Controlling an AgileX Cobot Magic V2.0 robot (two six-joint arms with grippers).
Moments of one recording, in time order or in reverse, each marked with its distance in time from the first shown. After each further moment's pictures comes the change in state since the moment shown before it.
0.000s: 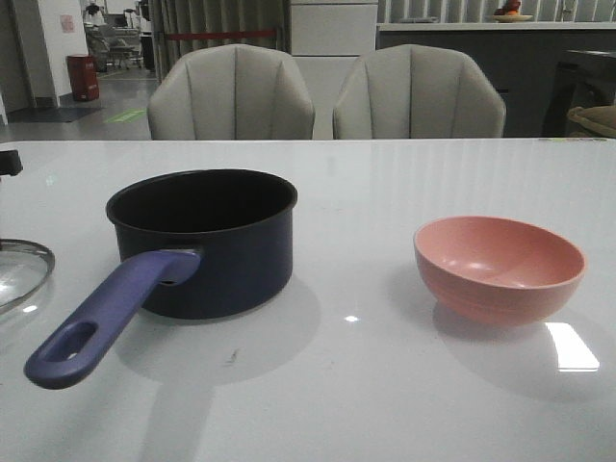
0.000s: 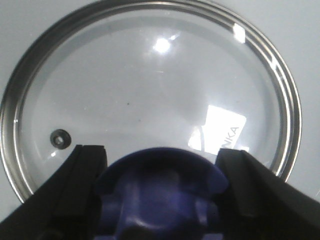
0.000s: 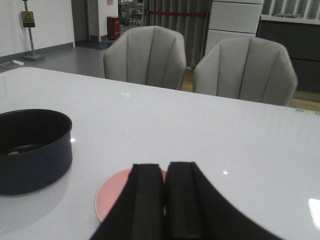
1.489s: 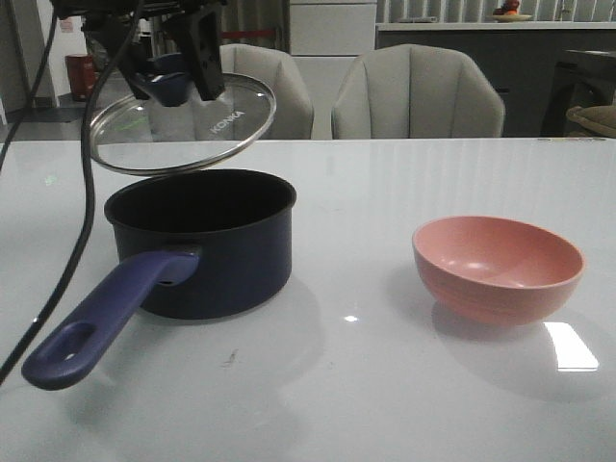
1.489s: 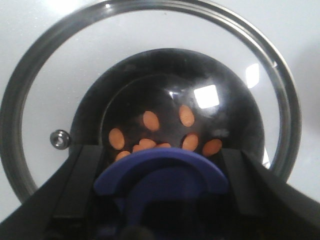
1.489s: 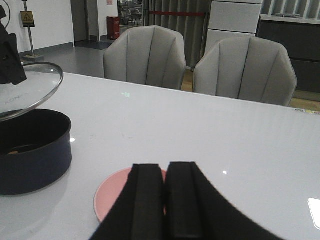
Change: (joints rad) left arm -0.486 -0.038 -0.454 0.011 0.160 0.127; right arm 0.000 0.000 0.000 0.000 0.000 0.000
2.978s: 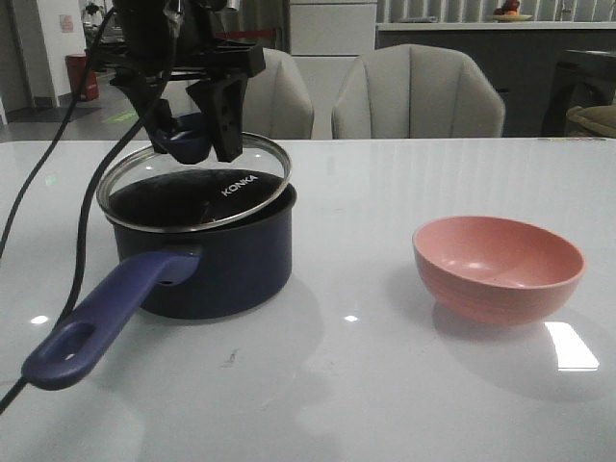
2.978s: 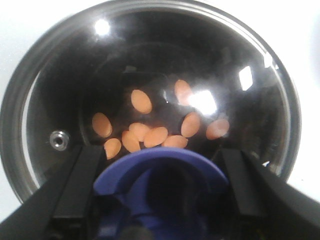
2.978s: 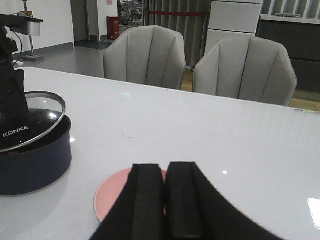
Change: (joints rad) left arm -0.047 0.056 0.058 0.038 -0.006 0.006; right arm 0.000 0.000 0.000 0.000 0.000 0.000
